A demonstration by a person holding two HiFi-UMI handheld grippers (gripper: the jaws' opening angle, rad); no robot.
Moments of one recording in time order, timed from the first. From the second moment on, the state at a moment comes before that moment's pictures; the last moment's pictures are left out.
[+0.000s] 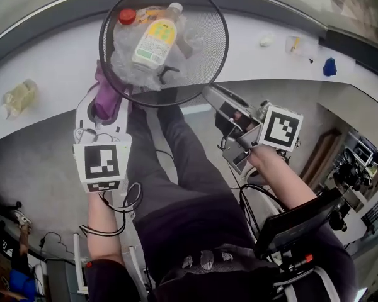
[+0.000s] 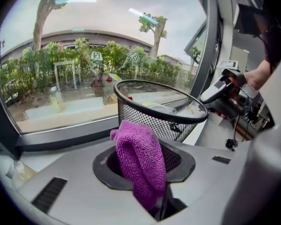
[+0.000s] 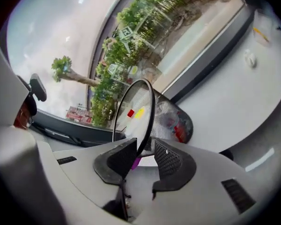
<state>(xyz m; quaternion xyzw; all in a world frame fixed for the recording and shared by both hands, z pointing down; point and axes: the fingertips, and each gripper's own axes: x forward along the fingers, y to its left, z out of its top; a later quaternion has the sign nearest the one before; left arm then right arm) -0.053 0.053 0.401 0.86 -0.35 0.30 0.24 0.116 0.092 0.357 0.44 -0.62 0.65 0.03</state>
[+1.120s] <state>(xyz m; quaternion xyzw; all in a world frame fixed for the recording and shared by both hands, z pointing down) -0.115 0.048 0.468 0.81 -0.37 0.38 0.24 0.170 0.066 0.329 0.48 -0.69 0.52 0.12</state>
